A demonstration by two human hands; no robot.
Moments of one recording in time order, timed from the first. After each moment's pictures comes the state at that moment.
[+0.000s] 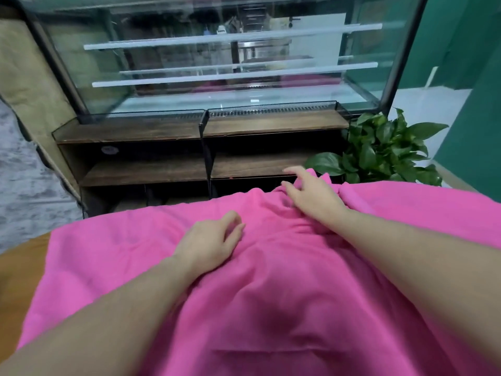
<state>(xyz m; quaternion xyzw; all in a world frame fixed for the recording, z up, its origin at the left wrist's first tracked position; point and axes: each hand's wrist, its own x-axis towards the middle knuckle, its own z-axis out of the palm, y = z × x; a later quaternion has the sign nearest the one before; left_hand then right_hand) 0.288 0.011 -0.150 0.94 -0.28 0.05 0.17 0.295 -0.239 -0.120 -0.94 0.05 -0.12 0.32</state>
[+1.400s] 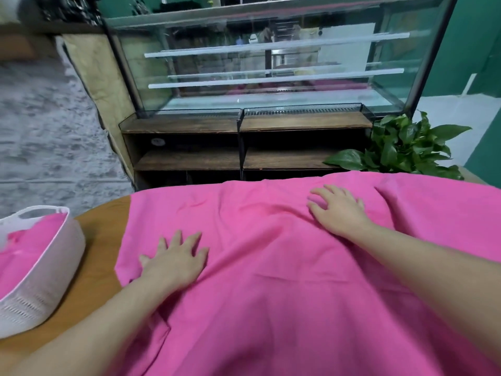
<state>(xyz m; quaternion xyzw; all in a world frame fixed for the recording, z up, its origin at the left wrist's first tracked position) 0.182 0.129 -0.147 0.99 0.04 -0.12 0.06 0.213 -0.216 -0.143 -0.98 0.07 -0.06 0.17</state>
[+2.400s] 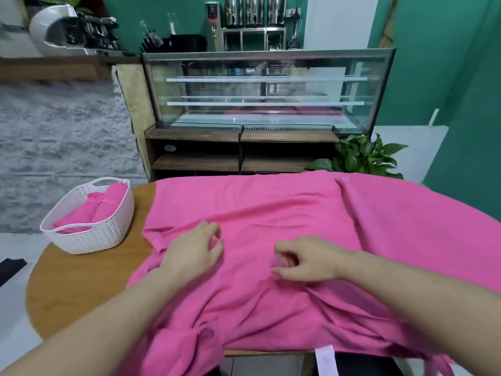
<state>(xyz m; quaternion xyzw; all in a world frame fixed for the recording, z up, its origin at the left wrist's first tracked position) -0.008 0.152 -0.106 0.97 -0.18 0.12 0.14 -0.051 -0.122 -0.086 -0.94 -0.29 0.04 0.15</state>
